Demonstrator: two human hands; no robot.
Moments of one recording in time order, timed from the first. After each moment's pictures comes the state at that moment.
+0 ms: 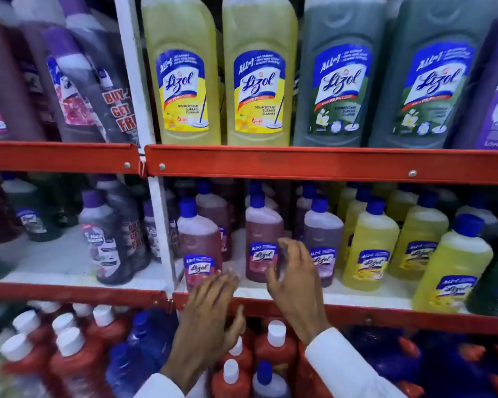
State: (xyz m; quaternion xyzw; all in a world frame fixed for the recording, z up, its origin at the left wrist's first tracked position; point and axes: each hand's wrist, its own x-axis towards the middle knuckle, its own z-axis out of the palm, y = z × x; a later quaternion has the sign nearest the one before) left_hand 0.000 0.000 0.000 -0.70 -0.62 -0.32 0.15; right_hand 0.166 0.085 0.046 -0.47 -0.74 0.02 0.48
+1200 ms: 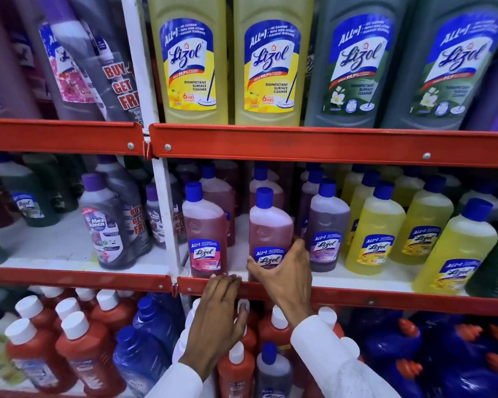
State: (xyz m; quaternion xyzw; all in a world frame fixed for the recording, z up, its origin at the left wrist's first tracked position) left_hand -0.001 0.010 -0.048 -0.69 -0.64 -0.34 0.08; right_hand 0.138 0.080 0.028 -0.58 -0.64 0.17 0.47
